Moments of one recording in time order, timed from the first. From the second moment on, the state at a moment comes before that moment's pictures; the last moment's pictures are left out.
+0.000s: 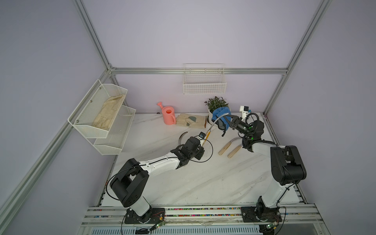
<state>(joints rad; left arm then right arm) -0.75 1.61 0.99 -0.02 -0.15 -0.06 0.07 1.78 0.97 1.13 -0.83 1.26</state>
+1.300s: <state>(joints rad) -0.74 1.59 0.99 -0.03 -0.09 -0.07 0.26 1.87 0.88 1.05 -0.76 1.05</state>
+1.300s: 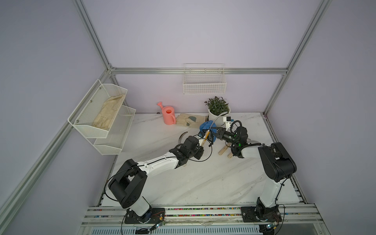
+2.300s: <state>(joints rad) -0.75 1.56 0.99 0.01 -0.06 -0.05 0.05 1.50 0.96 0.92 -0.76 1.09</state>
